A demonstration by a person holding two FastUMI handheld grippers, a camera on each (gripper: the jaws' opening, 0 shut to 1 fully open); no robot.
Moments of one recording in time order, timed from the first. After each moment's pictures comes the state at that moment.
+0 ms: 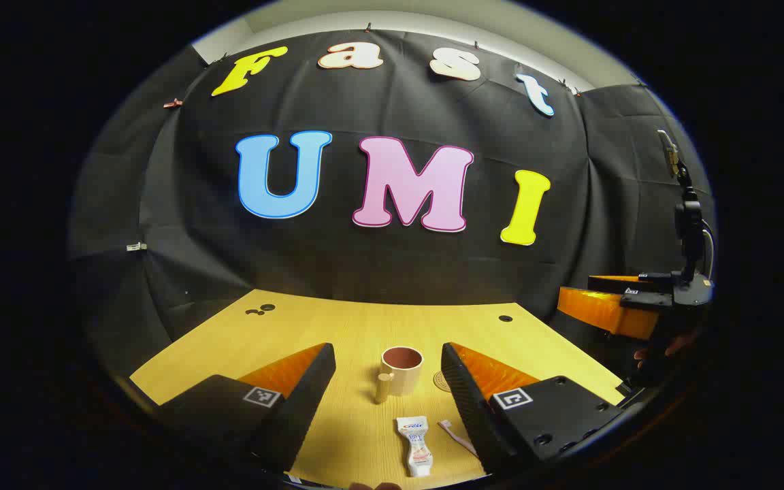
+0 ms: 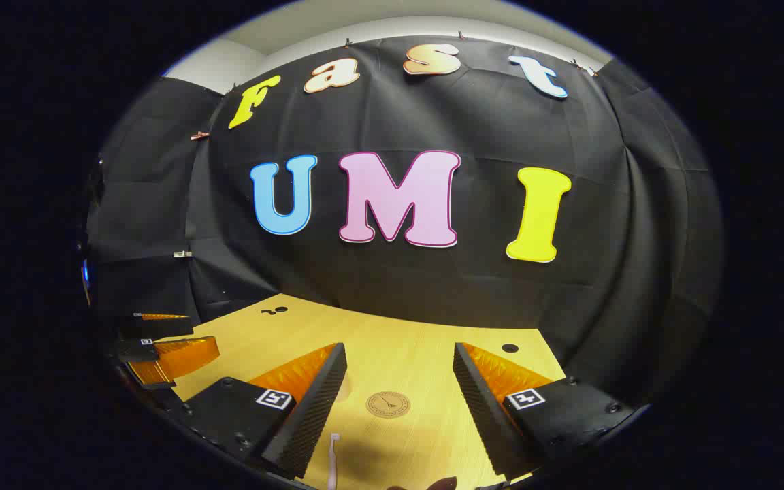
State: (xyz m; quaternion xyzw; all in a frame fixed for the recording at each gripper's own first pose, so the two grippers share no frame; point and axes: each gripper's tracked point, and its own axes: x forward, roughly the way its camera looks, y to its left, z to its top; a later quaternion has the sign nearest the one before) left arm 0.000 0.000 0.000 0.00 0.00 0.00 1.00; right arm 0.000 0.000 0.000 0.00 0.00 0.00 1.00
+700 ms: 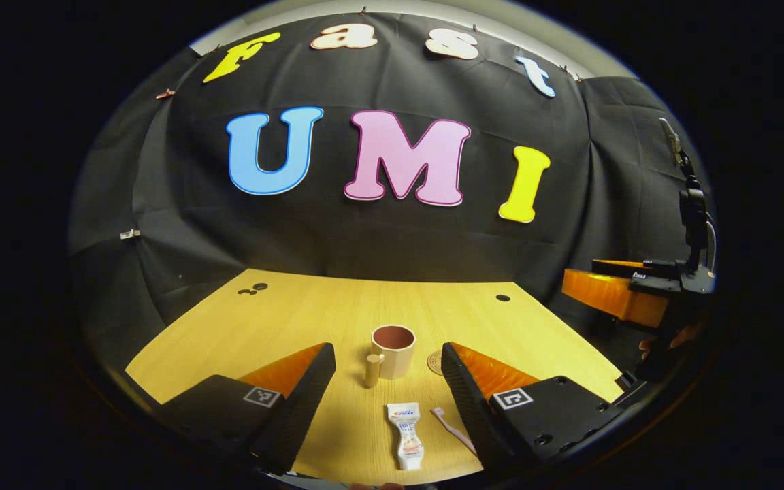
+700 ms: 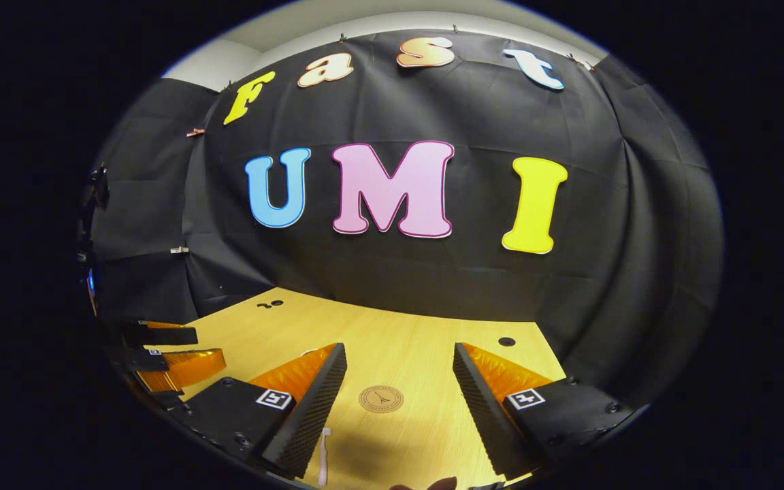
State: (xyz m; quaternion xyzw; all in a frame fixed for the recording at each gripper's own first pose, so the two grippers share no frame) left arm 0.014 -0.014 -0.037 0.00 0.06 -0.01 1.00; right arm 0.003 -0.015 -0.015 0.00 0.02 0.00 1.00
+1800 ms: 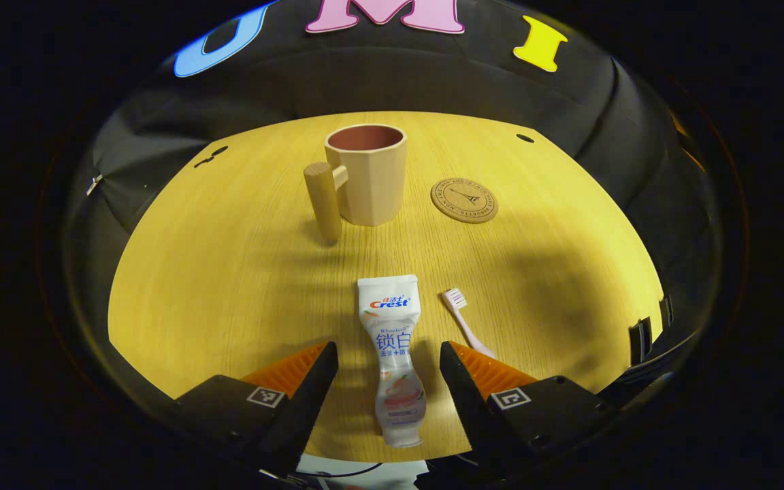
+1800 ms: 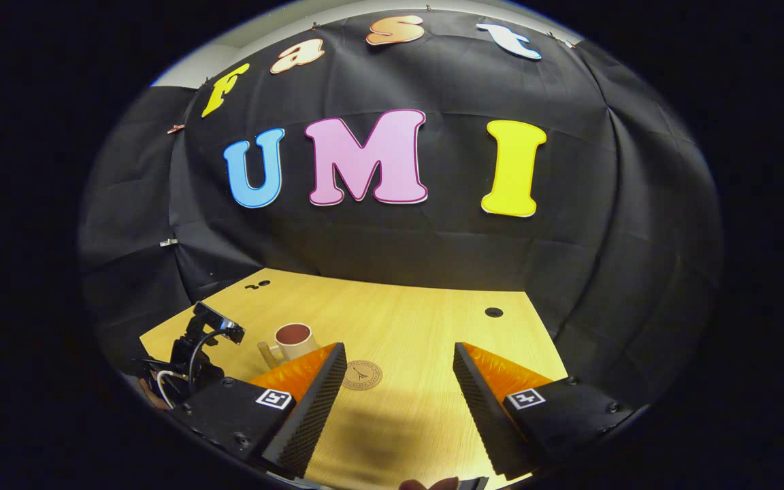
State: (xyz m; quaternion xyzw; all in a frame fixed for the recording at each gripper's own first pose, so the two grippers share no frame) left arm 0.062 -0.037 -0.259 0.03 0.39 0.00 0.92; right arm 0.002 -0.074 -0.059 0.03 0.08 -0.01 1.00
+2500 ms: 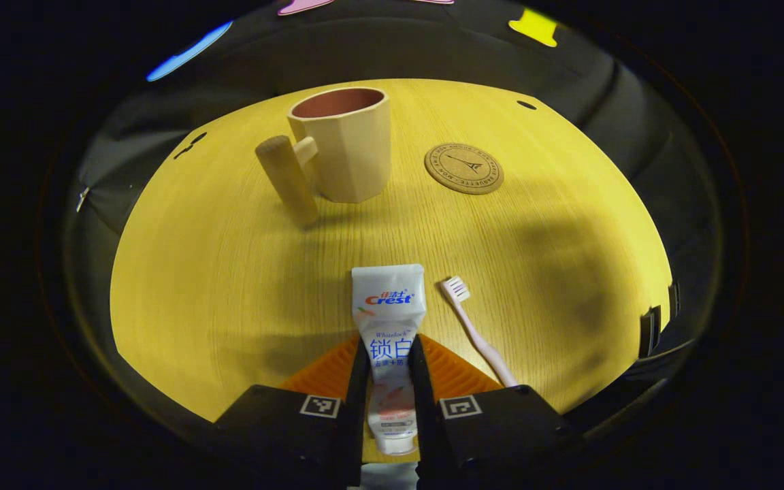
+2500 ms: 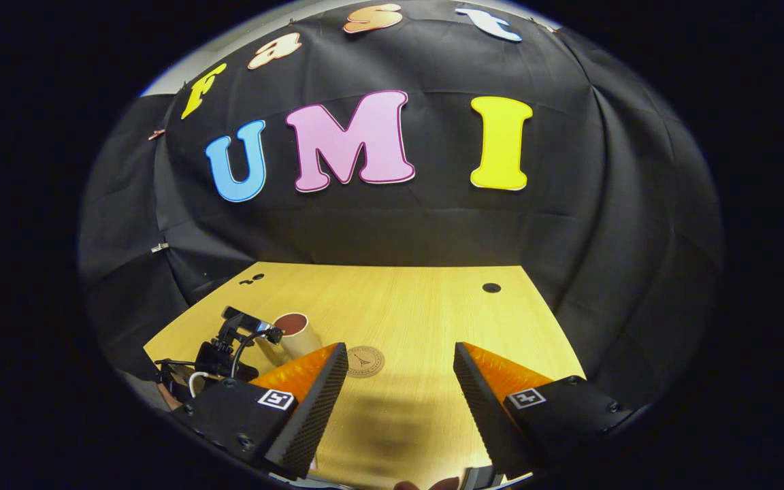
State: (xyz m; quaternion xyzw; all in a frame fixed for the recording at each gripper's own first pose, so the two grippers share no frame) left arm 0.070 -0.042 -0.276 0.06 0.45 -0.02 0.89; right arm 0.000 -0.066 -0.080 0.07 0.12 -0.03 0.99
